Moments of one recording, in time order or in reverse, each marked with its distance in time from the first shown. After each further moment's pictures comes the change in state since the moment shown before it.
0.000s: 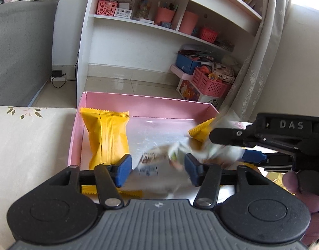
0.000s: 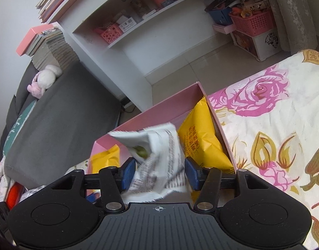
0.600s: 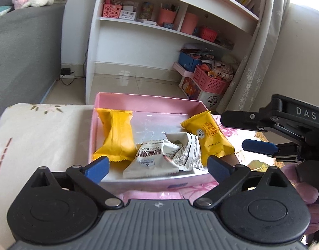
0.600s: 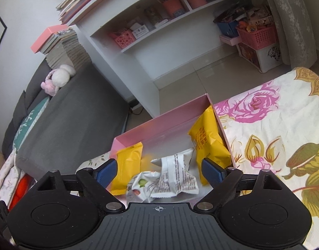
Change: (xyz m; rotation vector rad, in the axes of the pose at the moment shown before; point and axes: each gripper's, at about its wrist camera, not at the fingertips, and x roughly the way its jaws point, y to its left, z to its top) left arm -0.058 -0.017 0.002 -0.015 0.040 0.042; right arm -0.066 0.029 -0.010 -0.071 -0.024 0.002
